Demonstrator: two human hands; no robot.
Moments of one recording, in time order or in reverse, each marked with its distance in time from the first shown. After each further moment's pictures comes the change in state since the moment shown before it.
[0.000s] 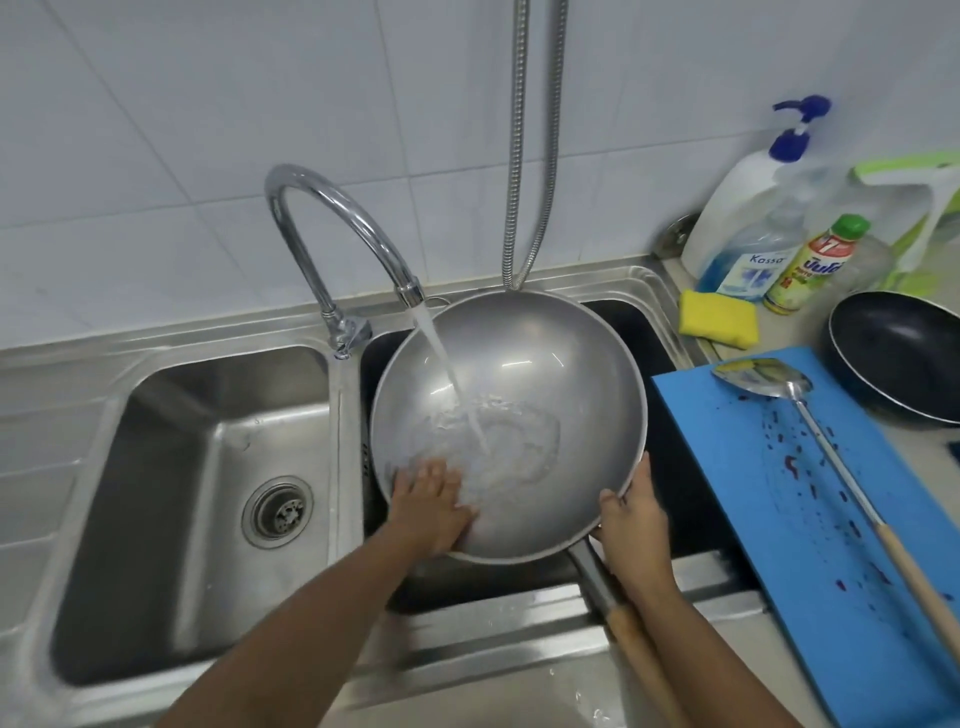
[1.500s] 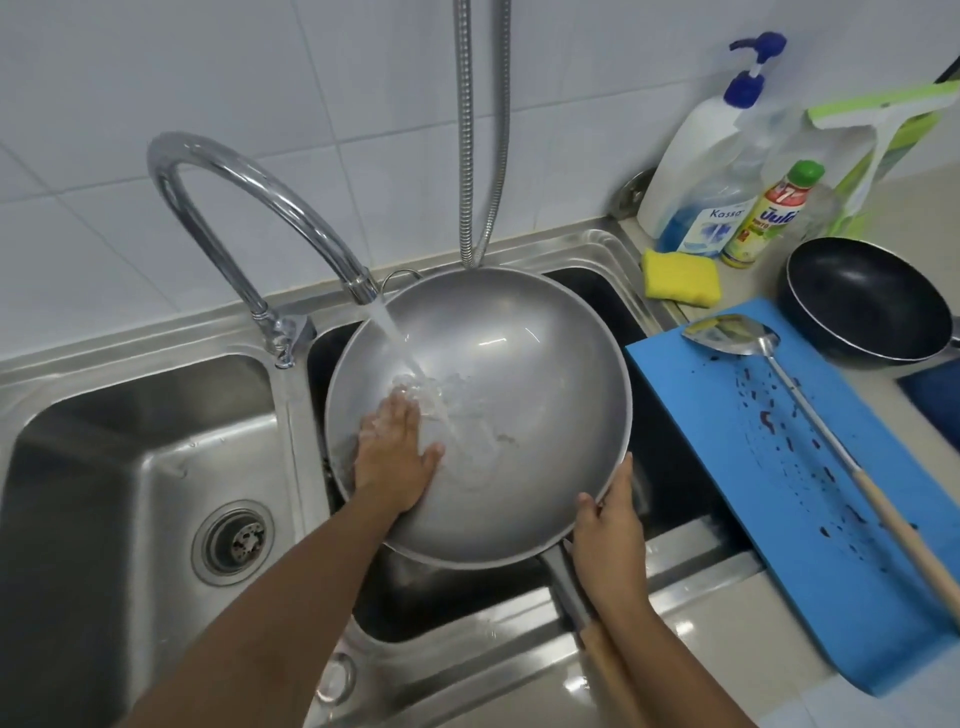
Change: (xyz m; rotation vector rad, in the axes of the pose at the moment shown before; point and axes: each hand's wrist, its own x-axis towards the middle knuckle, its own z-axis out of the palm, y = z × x) left_hand 0.055 -0.025 -0.025 -0.055 0.318 0.033; right_hand -0.026 0.000 0.033 -0.021 0.139 0.139
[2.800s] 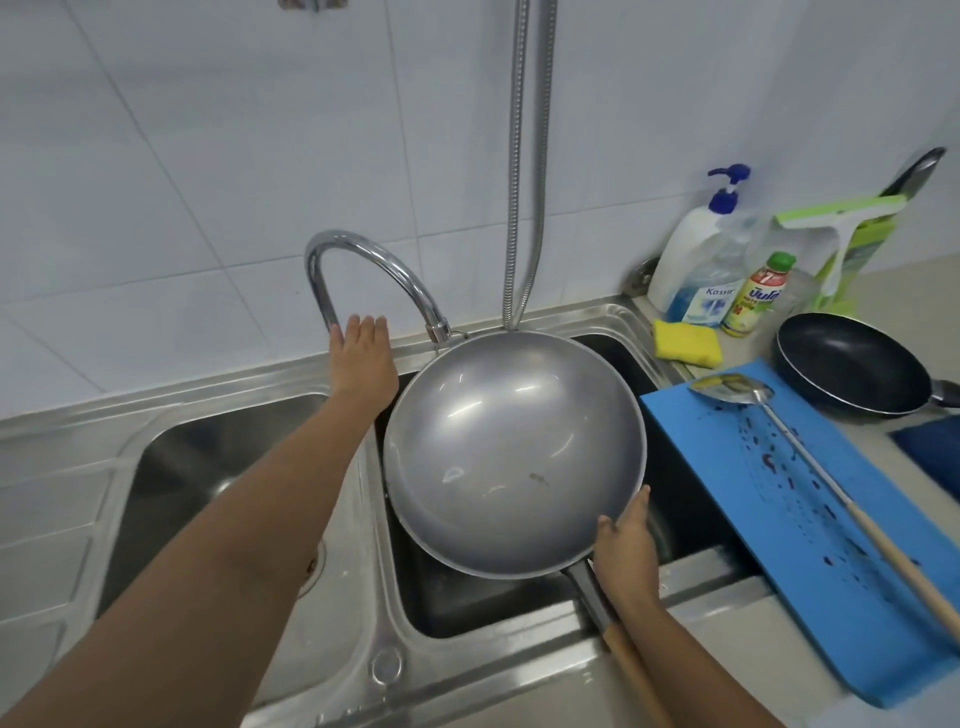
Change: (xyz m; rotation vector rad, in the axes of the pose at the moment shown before) left_hand 0.019 -0.063 -0.180 0.176 0.428 -0.133; right_hand -0.005 -0.004 0.001 -0.019 0.026 -0.025
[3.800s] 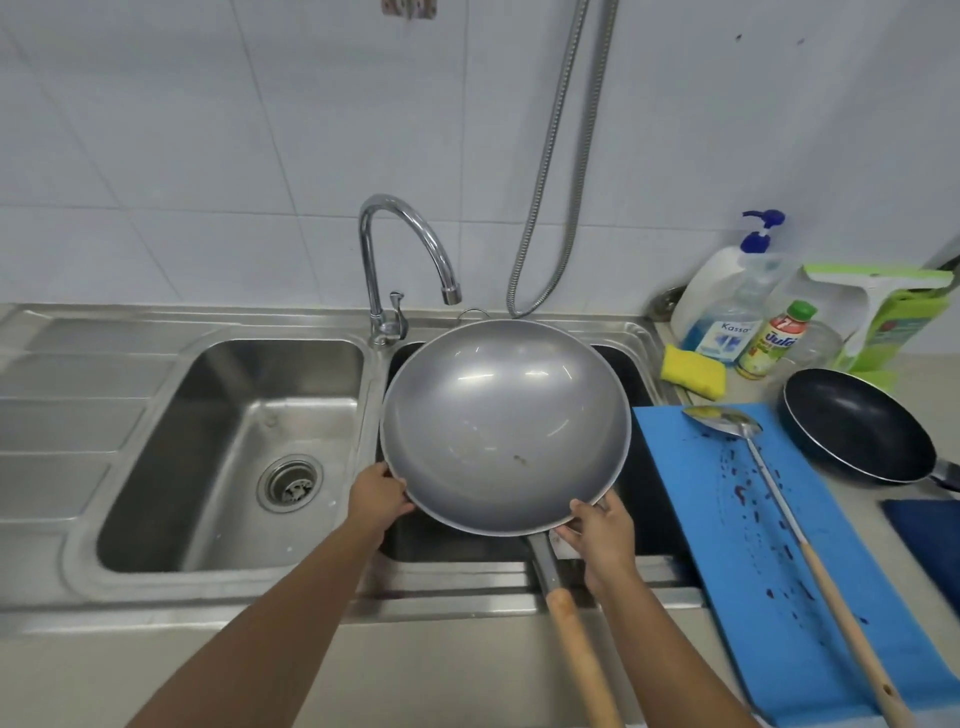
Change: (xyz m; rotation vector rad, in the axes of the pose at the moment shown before) left_hand -0.213 0.076 0.035 -1.592 -0.248 -0.958; right_hand 0.017 0.011 -0.039 0.601 -0.262 0.154
